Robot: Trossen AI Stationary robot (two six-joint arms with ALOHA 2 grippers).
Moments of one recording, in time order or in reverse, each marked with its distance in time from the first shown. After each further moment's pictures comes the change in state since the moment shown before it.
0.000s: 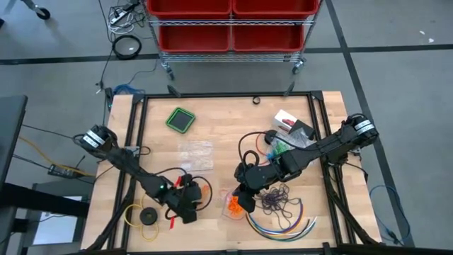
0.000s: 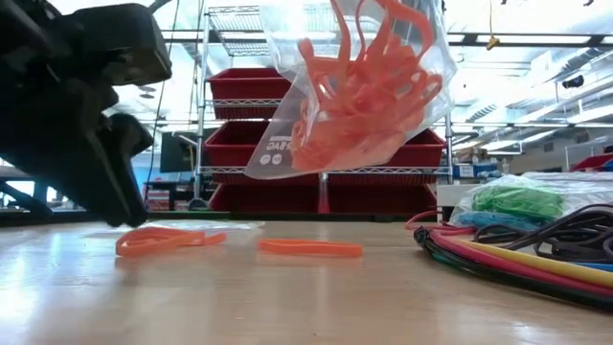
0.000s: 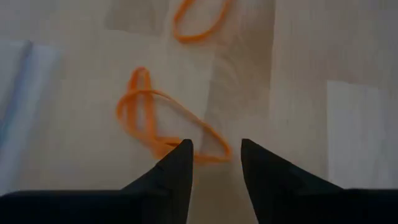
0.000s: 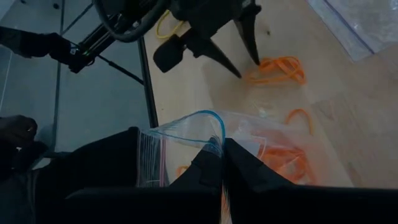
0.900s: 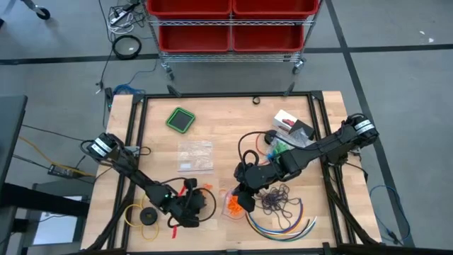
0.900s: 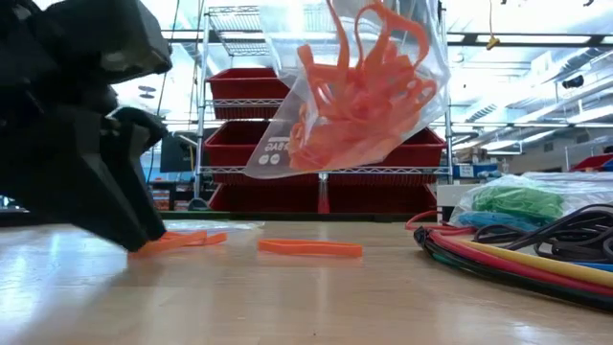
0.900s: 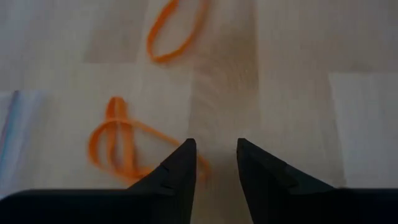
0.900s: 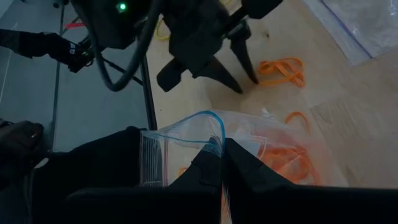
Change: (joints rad) left arm -0.050 0.131 0.080 0.023 -0.135 0.148; right arm -0.005 0.000 0.000 0.004 0.001 -0.015
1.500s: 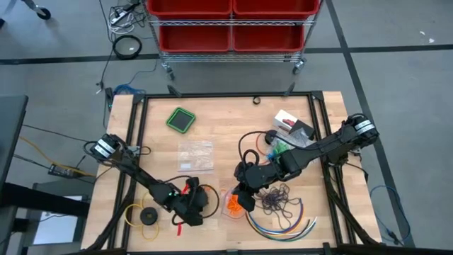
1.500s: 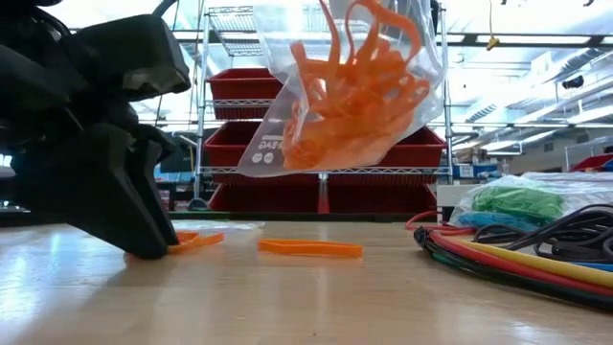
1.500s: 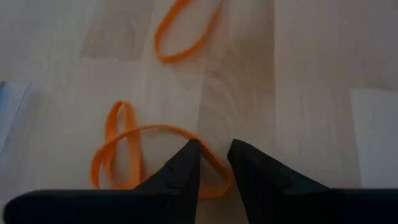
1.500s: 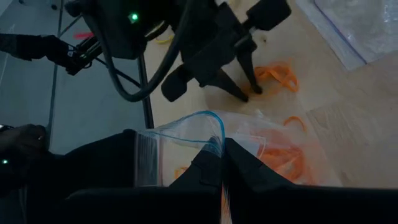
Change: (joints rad) left arm 0.039 0.065 0.002 0.030 0.056 -0.055; right arm 0.000 0.000 0.000 0.004 0.013 -0.011
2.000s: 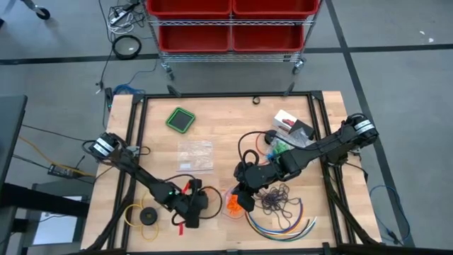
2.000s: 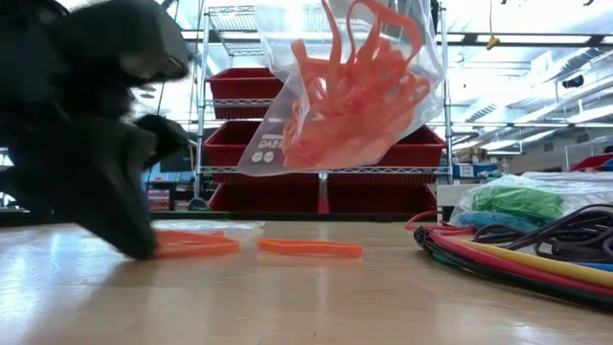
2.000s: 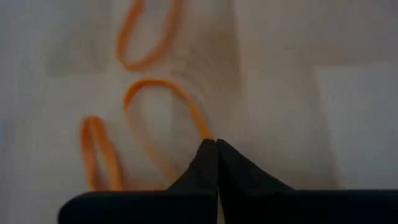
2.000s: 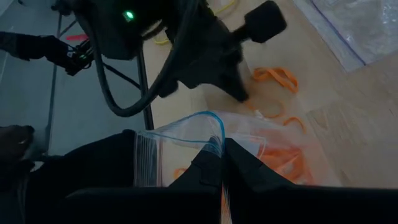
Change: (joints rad) left arm 0.008 -0.047 0.033 -0.047 0.099 0.161; right arm 0.000 0.000 0.000 0.000 0.006 0.000
